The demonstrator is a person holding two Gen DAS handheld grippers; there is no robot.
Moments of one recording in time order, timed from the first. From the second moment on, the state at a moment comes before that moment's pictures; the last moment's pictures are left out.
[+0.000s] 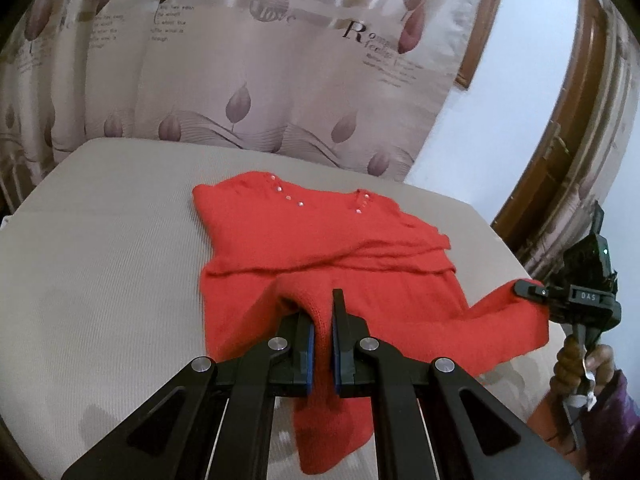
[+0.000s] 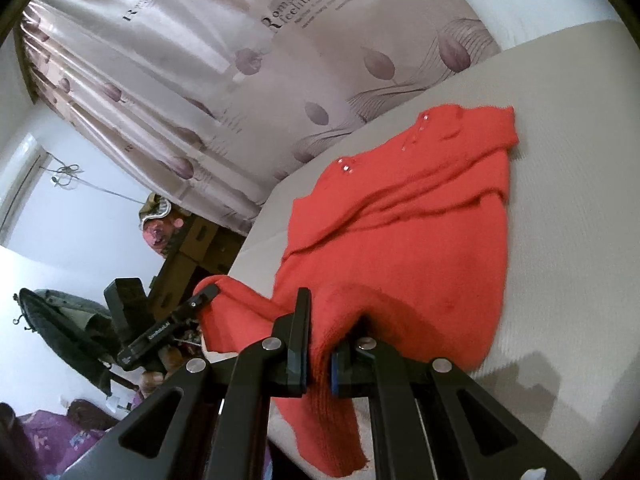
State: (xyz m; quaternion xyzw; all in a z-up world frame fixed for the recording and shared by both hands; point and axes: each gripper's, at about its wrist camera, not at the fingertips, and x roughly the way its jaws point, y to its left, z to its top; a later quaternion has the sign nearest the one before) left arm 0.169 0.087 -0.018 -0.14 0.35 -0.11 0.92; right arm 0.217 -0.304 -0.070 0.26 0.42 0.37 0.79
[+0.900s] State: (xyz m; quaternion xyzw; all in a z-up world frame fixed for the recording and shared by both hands) left arm 0.264 0.099 -0.049 -0.17 0.37 -0.08 0.91; right arm 0.331 -0.292 -0.096 0.28 0.43 0.34 0.78
